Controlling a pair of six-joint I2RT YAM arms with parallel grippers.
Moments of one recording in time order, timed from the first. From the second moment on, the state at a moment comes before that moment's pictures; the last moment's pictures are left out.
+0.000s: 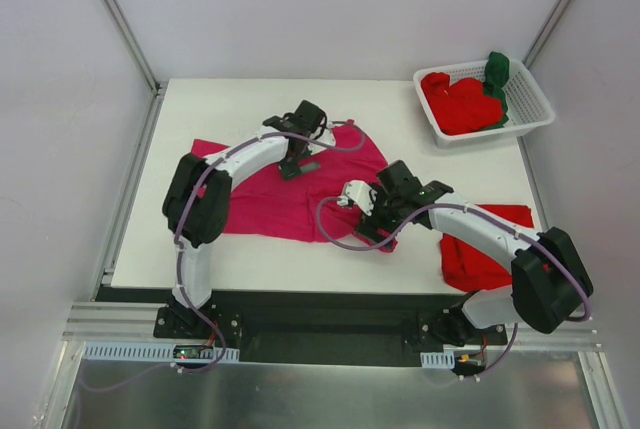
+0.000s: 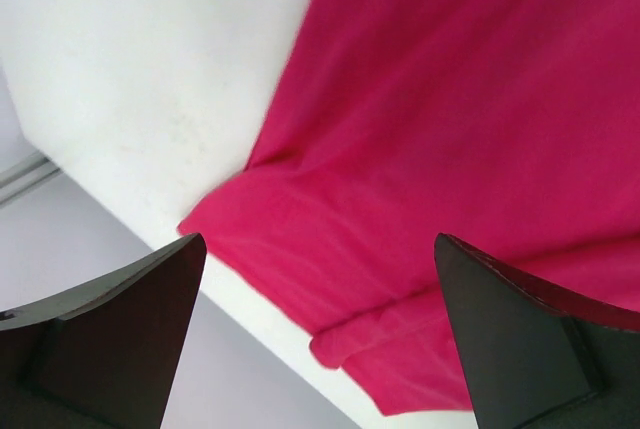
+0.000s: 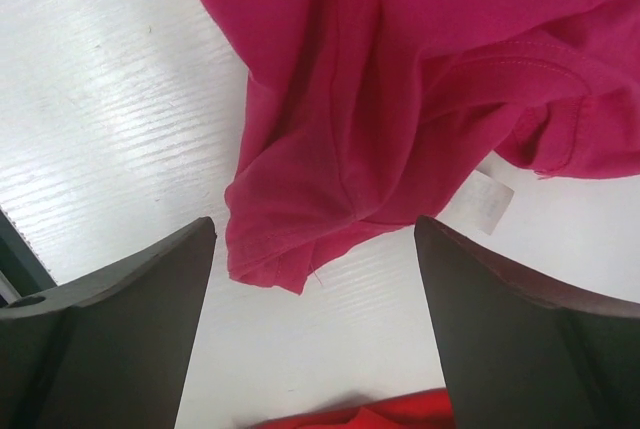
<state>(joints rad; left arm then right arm) -0.57 2.02 1.59 -0.71 -0.37 0.67 0.66 1.38 0.87 -0.58 -0.22 -0.61</state>
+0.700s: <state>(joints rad) -0.48 1.48 1.02 -0.91 -0.25 0.58 0.67 1.46 0.87 -0.57 -0.12 -0.65</state>
